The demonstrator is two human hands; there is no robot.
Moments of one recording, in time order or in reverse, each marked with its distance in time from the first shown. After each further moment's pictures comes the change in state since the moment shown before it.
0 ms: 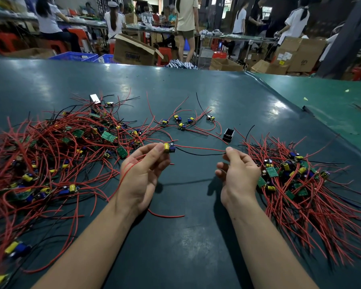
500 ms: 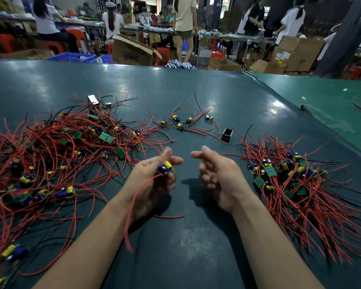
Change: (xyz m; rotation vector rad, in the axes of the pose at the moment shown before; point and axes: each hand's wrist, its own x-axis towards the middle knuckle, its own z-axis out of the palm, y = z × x) left_hand -0.006 0.000 0.001 0.240 -0.192 -0.266; right_hand -0.008 -0.005 0.000 -0.255 -0.544 0.279
